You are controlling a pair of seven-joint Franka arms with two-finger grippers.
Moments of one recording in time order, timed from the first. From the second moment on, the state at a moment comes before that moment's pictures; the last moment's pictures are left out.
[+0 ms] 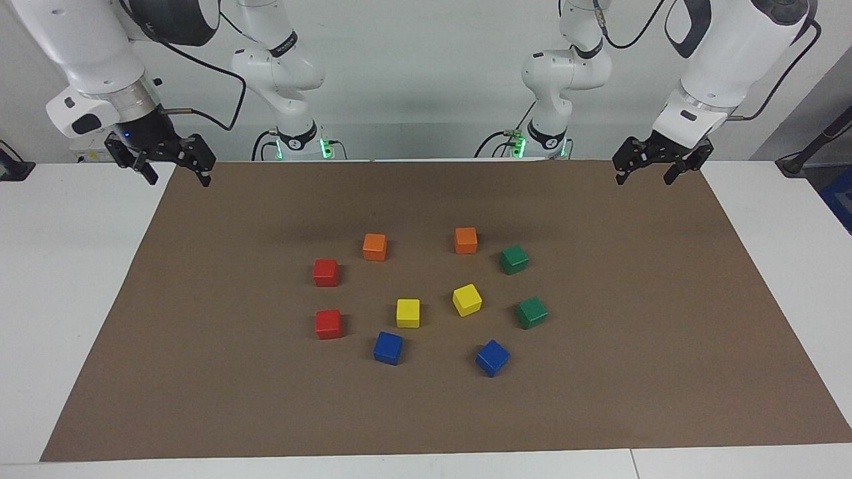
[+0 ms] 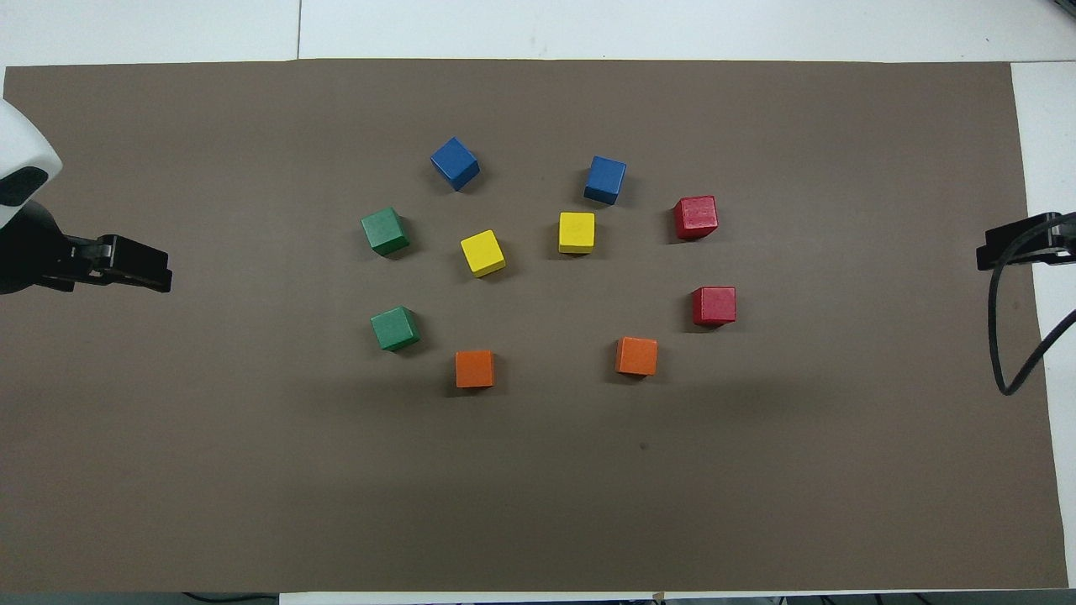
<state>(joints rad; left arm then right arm) -0.05 -0.02 -0.06 -1.61 0.00 1.53 -0.02 -0.09 -0.03 0.01 -1.60 -0.02 1.56 -0.02</state>
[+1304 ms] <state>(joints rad) -0.05 -0.02 -0.06 -1.61 0.00 1.53 -0.02 0.06 -0.04 0.02 -1.75 0.01 1.70 0.17</state>
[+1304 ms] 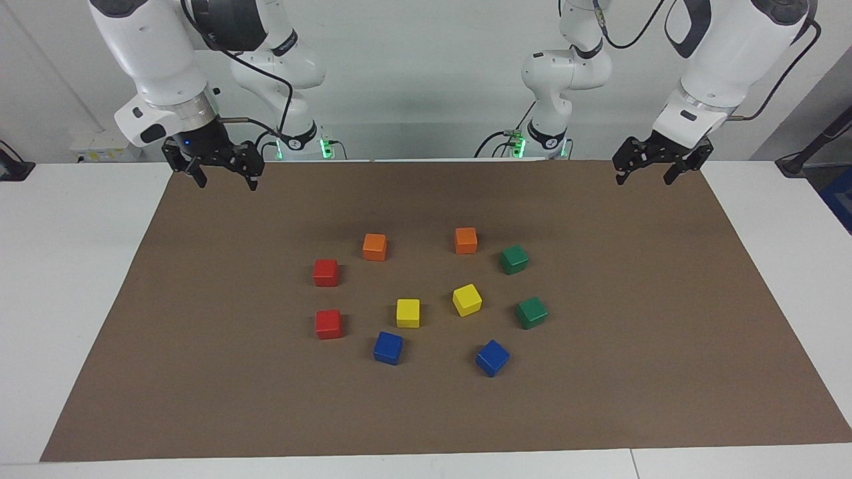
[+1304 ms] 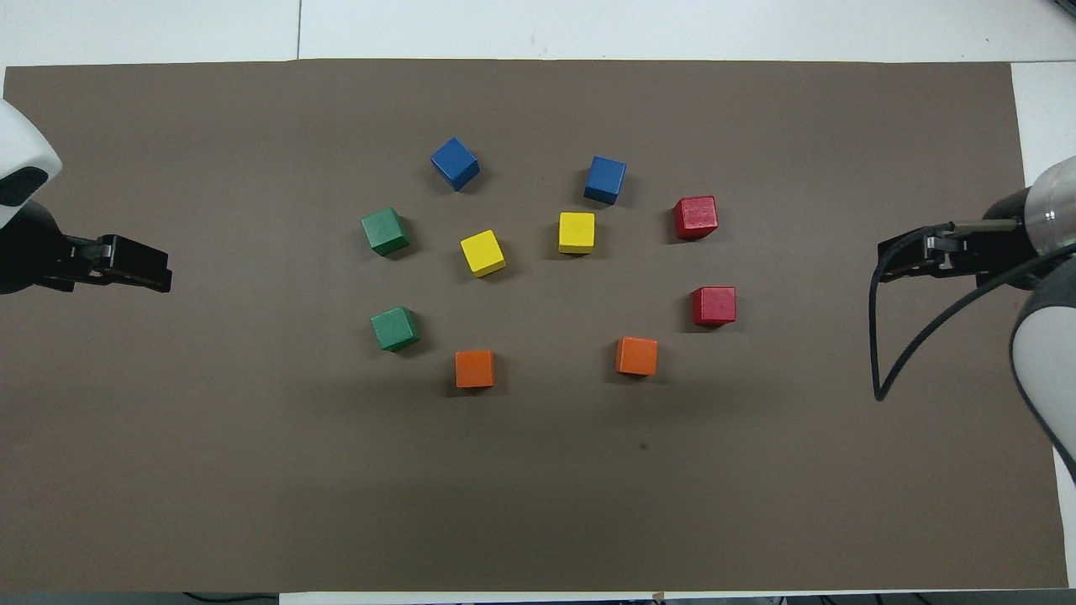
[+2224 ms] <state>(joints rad) -0.05 -0.02 -0.07 -1.61 0.00 1.56 -0.07 0.19 0.14 0.02 -1.90 0.02 2.01 0.29</state>
